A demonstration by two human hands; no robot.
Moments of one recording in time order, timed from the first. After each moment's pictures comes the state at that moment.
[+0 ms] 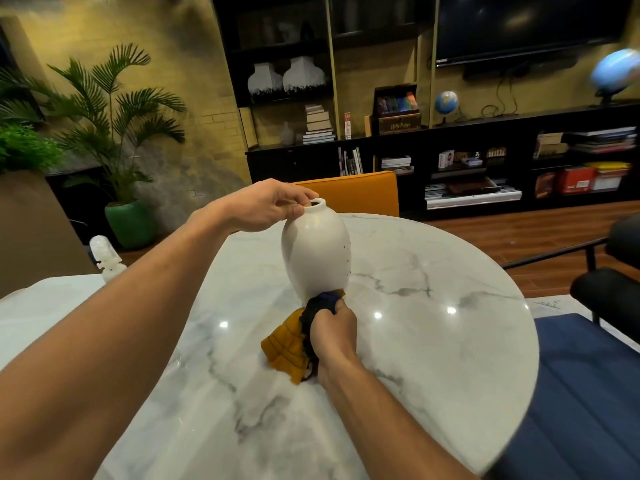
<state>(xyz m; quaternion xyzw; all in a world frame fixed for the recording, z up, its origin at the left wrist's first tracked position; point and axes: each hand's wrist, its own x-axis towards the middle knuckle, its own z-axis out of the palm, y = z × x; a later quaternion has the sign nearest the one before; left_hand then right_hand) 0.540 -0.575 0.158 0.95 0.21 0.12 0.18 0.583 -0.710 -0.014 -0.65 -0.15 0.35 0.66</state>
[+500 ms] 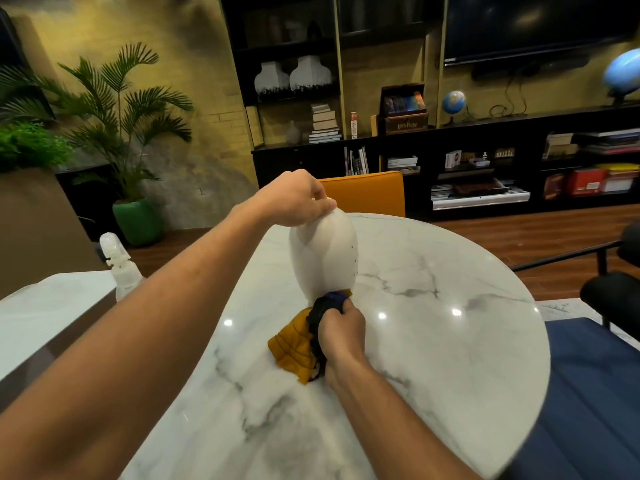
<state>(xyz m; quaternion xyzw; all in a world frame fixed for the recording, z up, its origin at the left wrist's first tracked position) 0.571 -0.599 0.157 0.93 0.31 0.17 0.09 0.583 -0.712 -0.014 -0.64 -0.15 0.34 0.67</state>
